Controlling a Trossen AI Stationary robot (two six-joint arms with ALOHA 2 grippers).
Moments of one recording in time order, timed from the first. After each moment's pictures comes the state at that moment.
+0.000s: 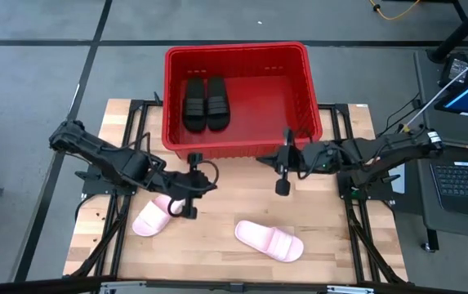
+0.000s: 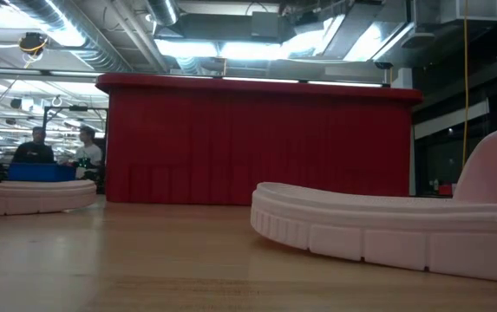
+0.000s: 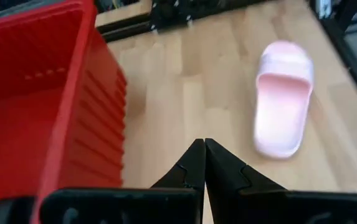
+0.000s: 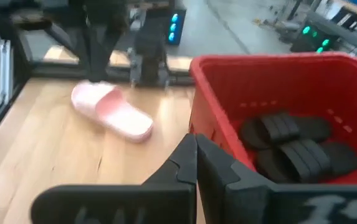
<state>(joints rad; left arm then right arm) -0.41 1.36 1.34 -0.69 -0.45 -0.08 0.25 1.25 1.19 -0.33 0.40 0.00</state>
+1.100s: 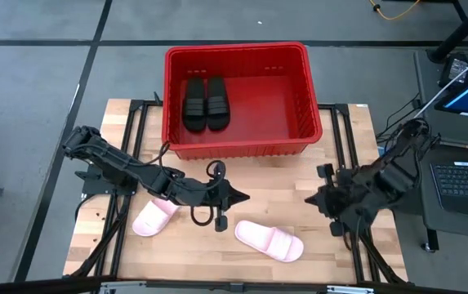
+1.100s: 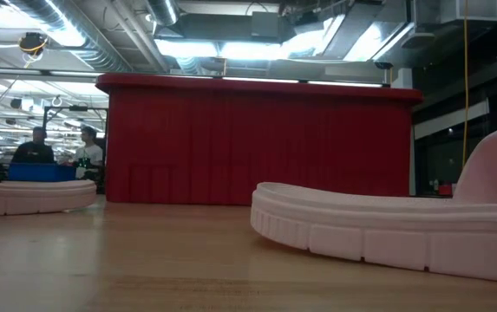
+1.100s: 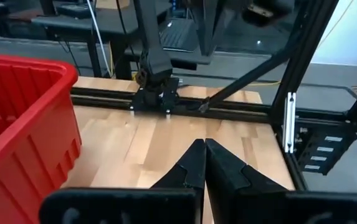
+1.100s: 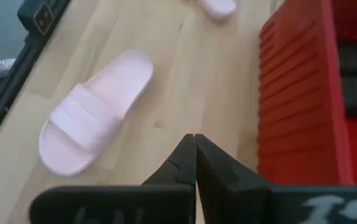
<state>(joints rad) -0.39 1.54 1.26 0.00 -0.46 -0.22 0.78 1.28 1.47 -1.24 0.52 0.31</state>
